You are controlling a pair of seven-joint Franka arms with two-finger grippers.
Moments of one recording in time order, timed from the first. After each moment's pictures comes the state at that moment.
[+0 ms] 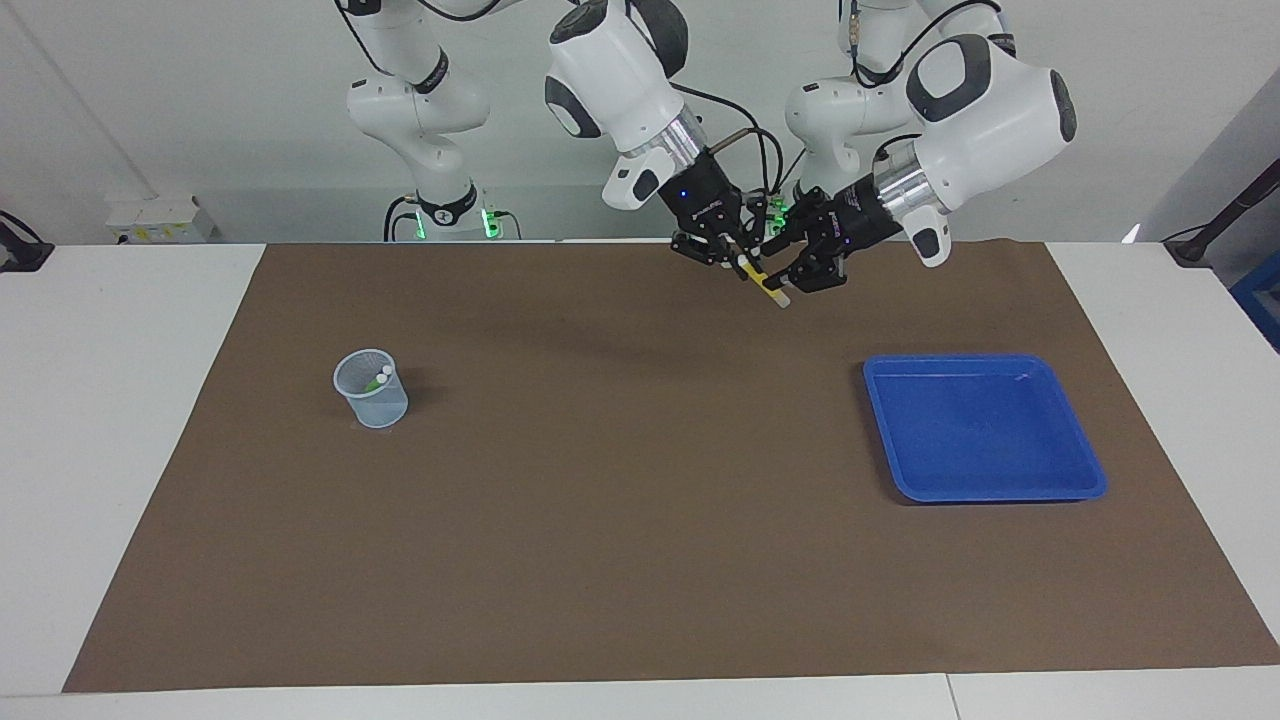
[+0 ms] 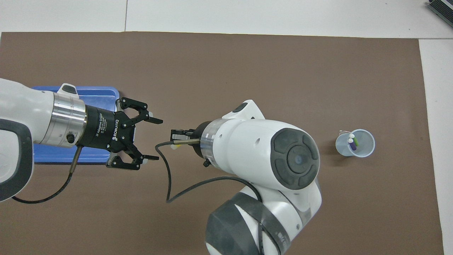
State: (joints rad) left arm 0.10 -0.11 -0.32 -1.92 -0.79 1.76 -1.53; right arm 0.07 0.15 0.63 -1.73 0.20 2.26 0.62
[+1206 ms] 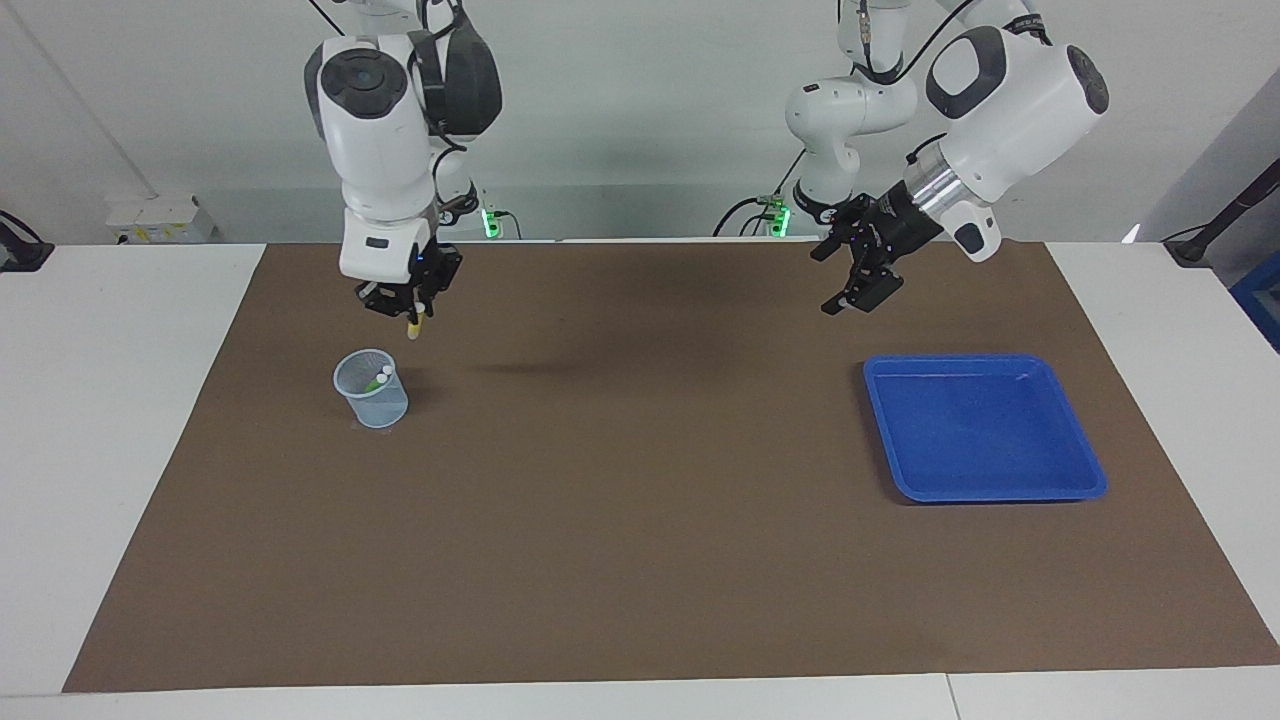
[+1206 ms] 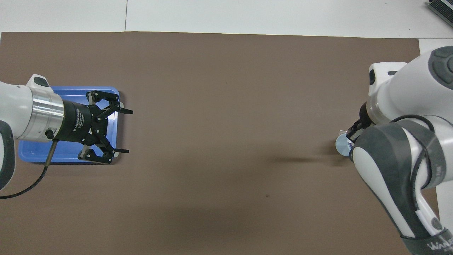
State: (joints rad) left arm 0.13 -0.11 -0.29 -1.90 -0.56 1.79 -1.50; right arm -0.46 0.03 0.62 -1.80 -0.15 1.73 -0.58
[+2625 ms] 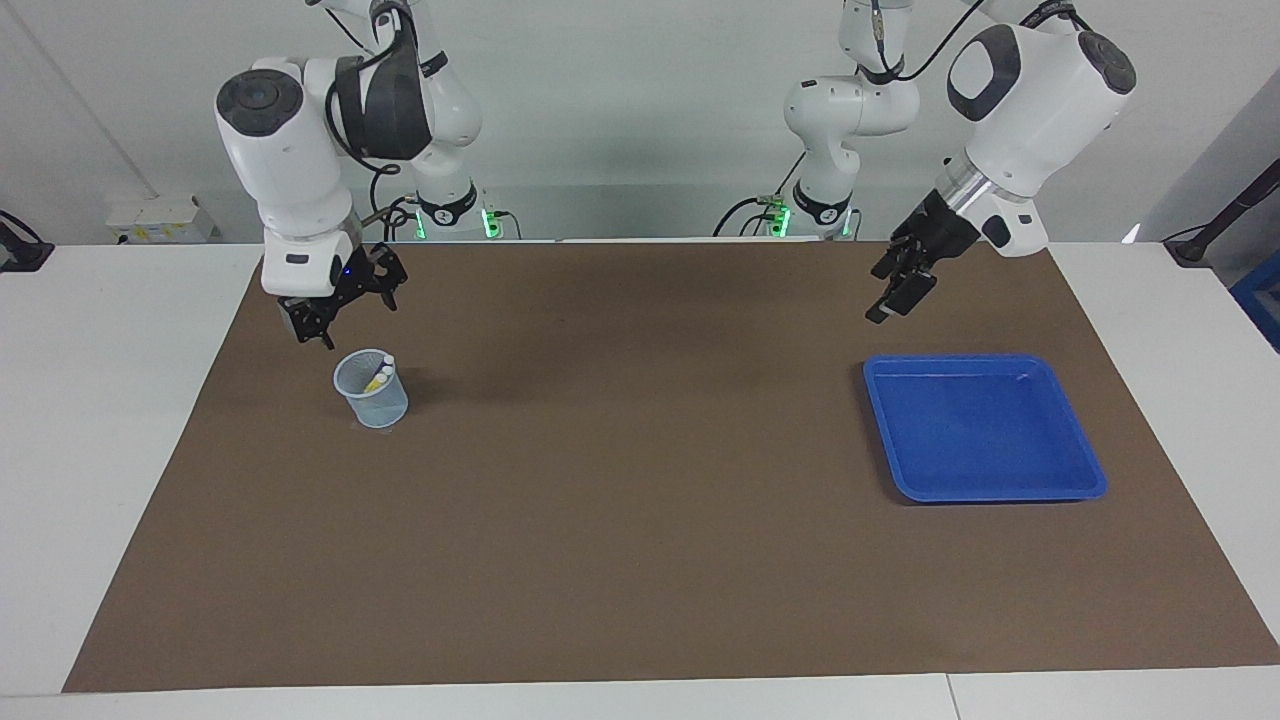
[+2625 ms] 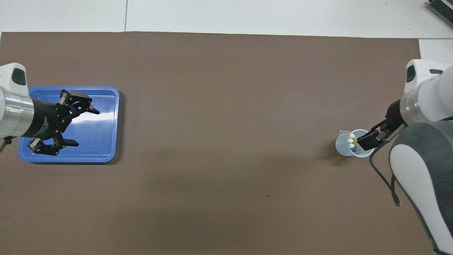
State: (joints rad) left arm -0.04 -0.11 -0.04 -1.89 -0.22 1.81 -0.89; right arm -0.53 -0.04 0.64 -1.72 -0.04 1.61 -0.50
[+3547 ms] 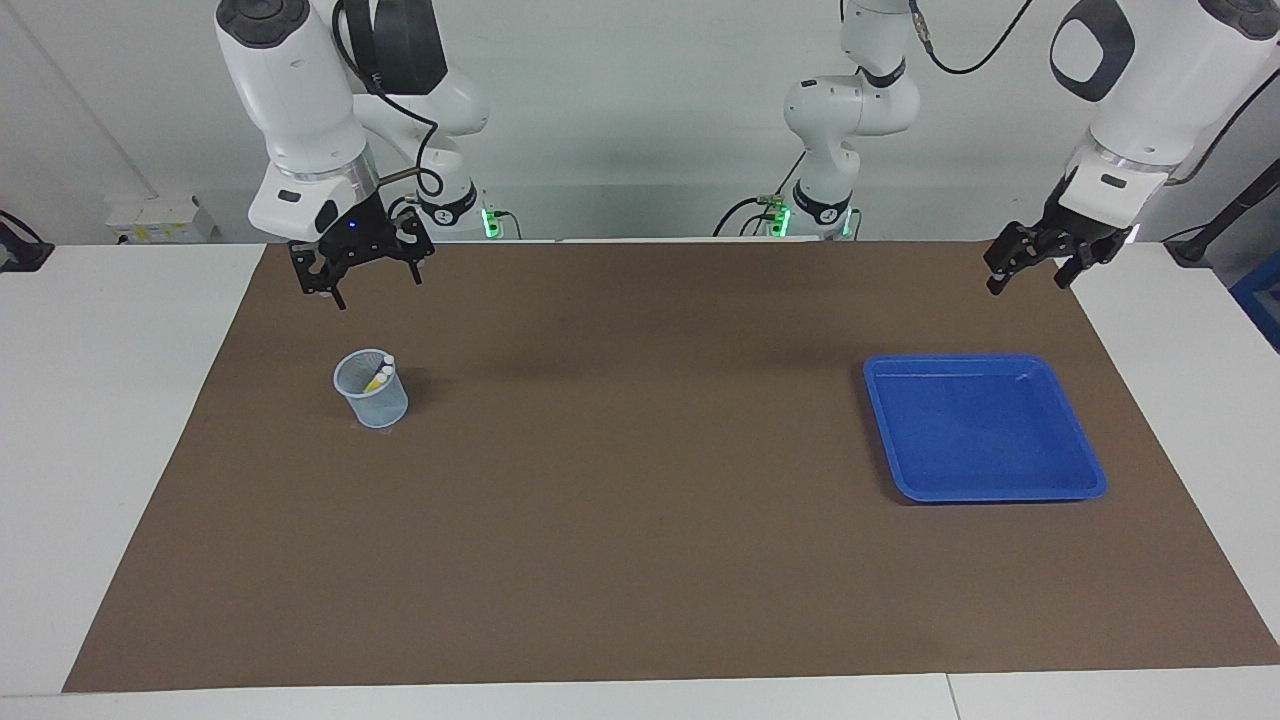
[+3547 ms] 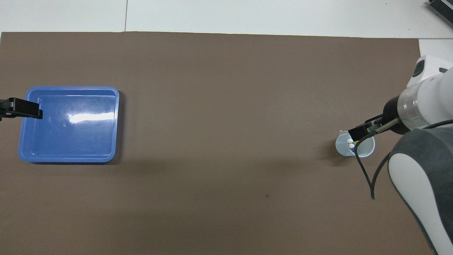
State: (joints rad) left arm -0.06 -0.04 0.07 -1.68 0.01 1.70 0.04; right arm 0.06 -0.05 0.06 -1.74 -0.04 1.69 -0.25
